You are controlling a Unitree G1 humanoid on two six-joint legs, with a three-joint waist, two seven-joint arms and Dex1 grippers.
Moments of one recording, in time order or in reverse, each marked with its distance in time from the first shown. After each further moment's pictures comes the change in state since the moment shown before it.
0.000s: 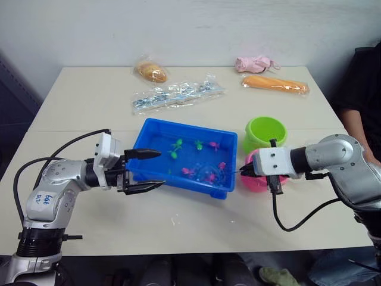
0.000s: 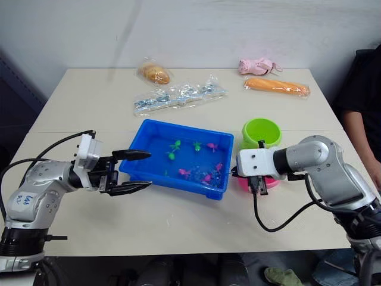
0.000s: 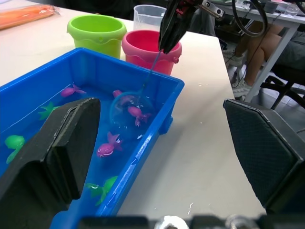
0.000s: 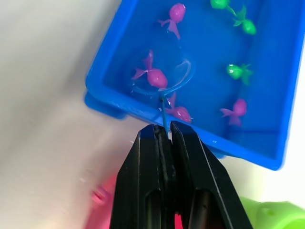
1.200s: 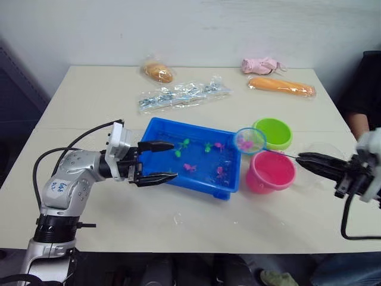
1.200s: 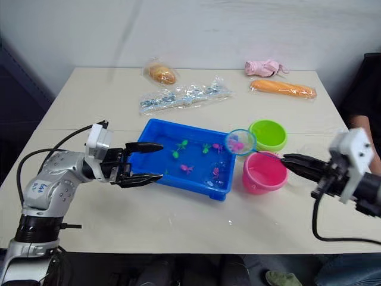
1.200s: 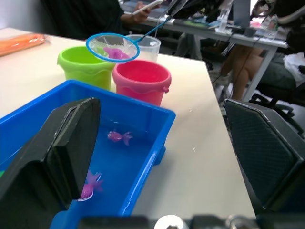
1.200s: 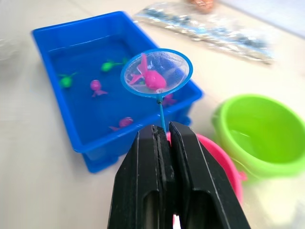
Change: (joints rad) left arm -0.148 -0.086 -0.087 0.071 -0.041 0.035 -0.019; right arm 0.625 0.168 -0.970 -0.333 0.520 0.457 -0.256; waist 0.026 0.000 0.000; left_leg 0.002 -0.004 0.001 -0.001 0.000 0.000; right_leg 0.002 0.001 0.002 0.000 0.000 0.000
